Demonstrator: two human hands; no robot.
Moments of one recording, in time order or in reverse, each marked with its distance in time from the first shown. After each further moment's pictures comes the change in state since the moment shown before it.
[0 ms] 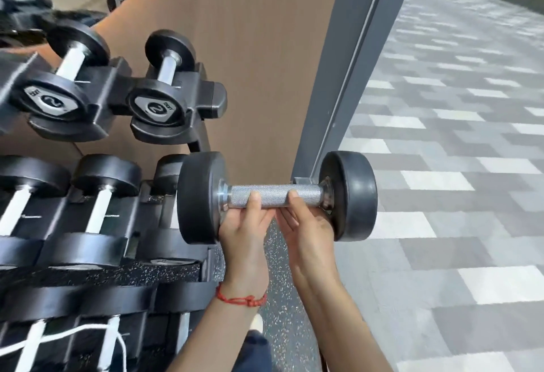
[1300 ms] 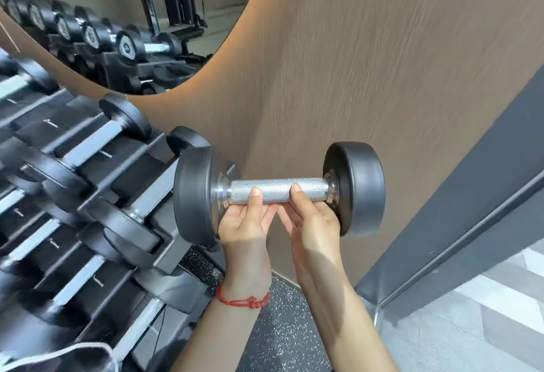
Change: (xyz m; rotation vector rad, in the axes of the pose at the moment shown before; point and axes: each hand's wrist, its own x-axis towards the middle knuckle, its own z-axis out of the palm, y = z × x) left_hand 0.346 0.010 0.216 -0.145 0.332 0.447; right_hand 0.395 -0.092 0.186 -0.160 -0.472 0.339
